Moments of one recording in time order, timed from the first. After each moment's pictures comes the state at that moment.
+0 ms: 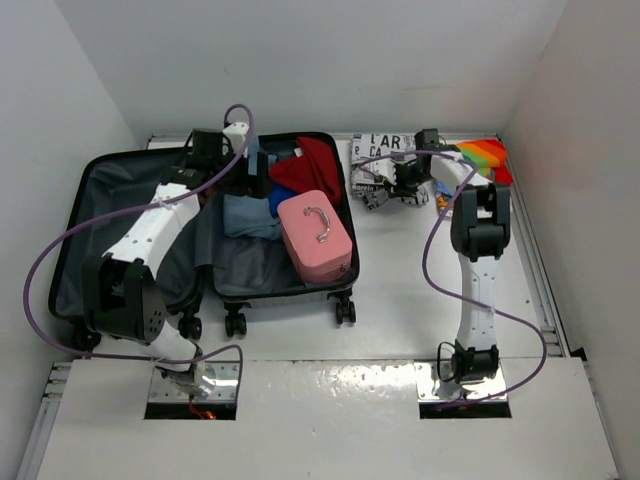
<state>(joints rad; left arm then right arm) -0.17 1.55 1.34 -0.43 0.27 -0.06 0.06 2.39 1.88 -0.72 -0.60 -1.52</state>
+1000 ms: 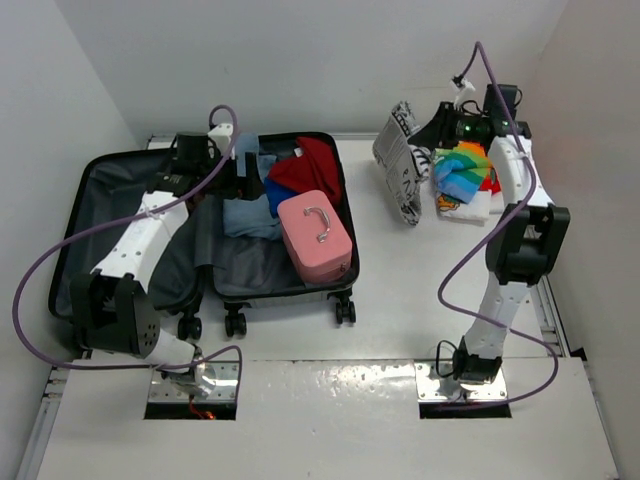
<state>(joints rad) -0.12 1.47 1.30 -0.45 0.32 -0.08 -0.12 2.02 1.89 -0.61 -0.95 -0.05</state>
